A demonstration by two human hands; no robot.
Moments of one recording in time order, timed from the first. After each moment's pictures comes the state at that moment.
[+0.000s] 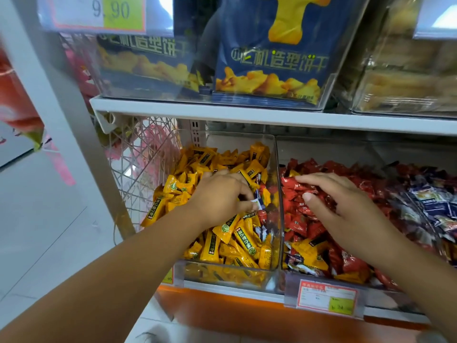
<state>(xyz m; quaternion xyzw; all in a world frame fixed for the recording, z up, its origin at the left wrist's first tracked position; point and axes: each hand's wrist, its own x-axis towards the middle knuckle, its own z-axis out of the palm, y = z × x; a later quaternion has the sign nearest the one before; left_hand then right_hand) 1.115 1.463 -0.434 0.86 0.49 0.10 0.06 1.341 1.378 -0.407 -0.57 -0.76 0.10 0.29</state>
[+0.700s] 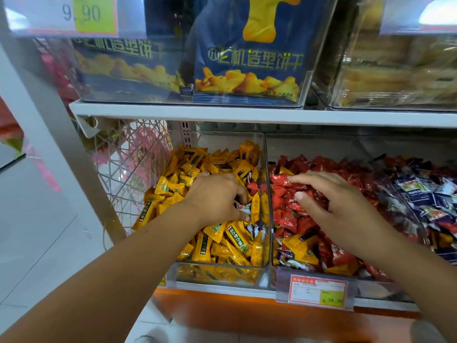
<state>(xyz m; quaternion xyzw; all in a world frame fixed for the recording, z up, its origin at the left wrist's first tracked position) 1.123 1.462 -0.427 0.88 0.48 0.02 0.00 1.346 1.373 -0.406 -0.58 -0.76 0.09 0.27</state>
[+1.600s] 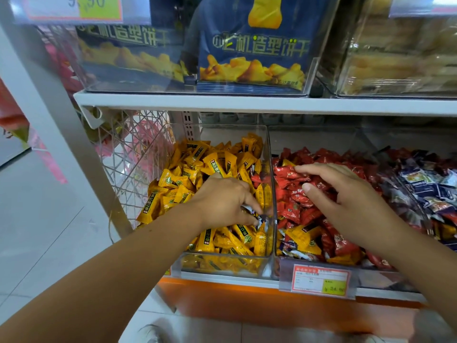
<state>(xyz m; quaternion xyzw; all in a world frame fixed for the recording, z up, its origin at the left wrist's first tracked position) 1.125 1.447 -0.432 0.91 0.41 0.01 0.06 1.351 1.370 -0.409 -0.59 -0.75 0.10 0.29</state>
